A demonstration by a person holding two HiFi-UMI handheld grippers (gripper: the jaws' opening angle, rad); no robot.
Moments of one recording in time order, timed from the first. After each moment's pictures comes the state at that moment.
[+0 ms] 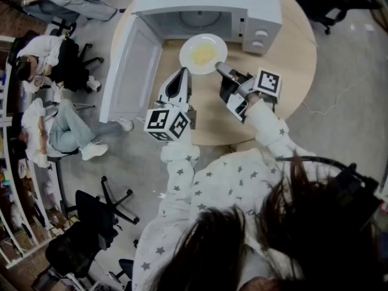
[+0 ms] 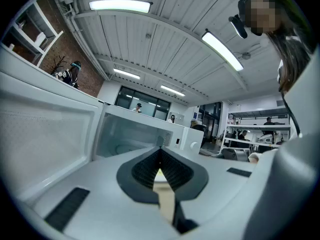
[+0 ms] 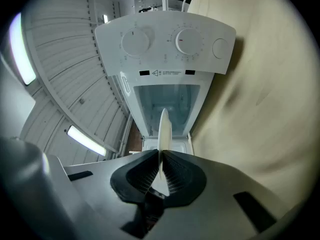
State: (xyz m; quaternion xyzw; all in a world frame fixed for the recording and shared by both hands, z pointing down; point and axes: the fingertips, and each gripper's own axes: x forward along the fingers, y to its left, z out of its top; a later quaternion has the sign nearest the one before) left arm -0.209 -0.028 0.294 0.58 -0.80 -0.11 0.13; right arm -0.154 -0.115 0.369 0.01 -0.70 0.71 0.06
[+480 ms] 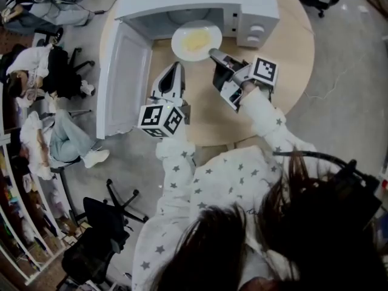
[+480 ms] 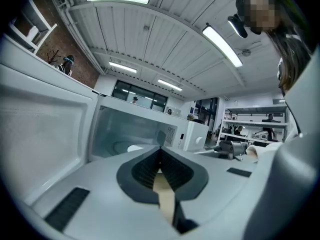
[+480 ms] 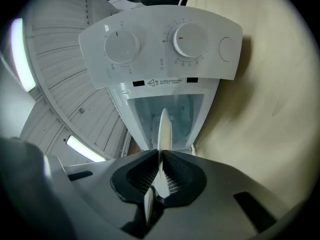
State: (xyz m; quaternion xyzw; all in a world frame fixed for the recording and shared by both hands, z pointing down) left arm -0.226 -0.046 0.312 0.60 -0.78 -0.08 0.14; right arm -0.175 -0.141 0.372 0.03 -0.69 0.72 0.02
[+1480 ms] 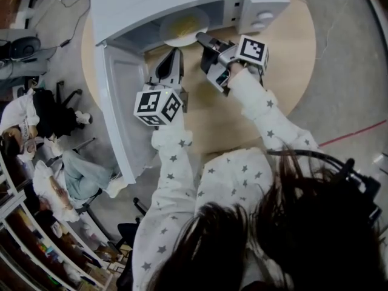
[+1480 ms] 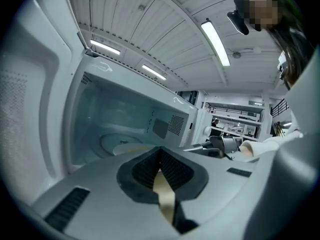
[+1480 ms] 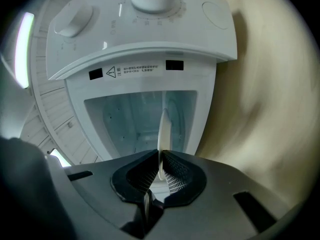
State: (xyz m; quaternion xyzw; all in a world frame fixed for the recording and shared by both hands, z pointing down) left arm -0.210 -0.103 0.464 0.71 -0.68 -0.02 0.18; right arm -0.170 -0.168 0.529 0.14 -0.65 0.74 -0.08
